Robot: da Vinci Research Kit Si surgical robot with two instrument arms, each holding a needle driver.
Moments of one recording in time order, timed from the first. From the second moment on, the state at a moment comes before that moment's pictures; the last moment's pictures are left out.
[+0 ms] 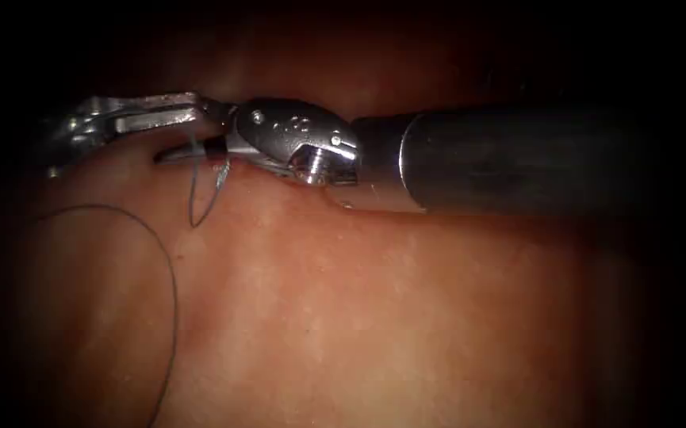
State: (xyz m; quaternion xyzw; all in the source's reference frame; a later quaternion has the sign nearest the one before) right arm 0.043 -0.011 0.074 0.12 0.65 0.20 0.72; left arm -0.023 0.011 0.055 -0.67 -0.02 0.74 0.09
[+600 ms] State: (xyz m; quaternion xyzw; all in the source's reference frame) right arm 0.043 -0.014 0.071 0.16 0.72 0.17 0.66; left arm -0.021 0.014 0.068 -0.66 -0.02 0.74 0.10
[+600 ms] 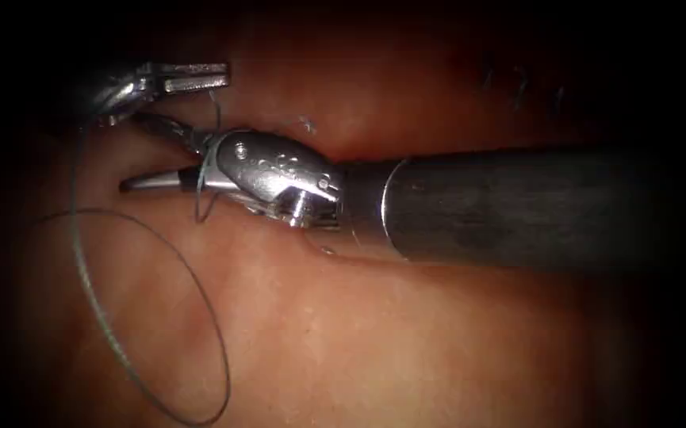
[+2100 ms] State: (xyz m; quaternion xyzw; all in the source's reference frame) right arm 0.032 -0.014 0.079 0.32 0.52 0.70 0.37; left arm -0.023 0.007 0.070 -0.66 -0.05 0.74 0.09
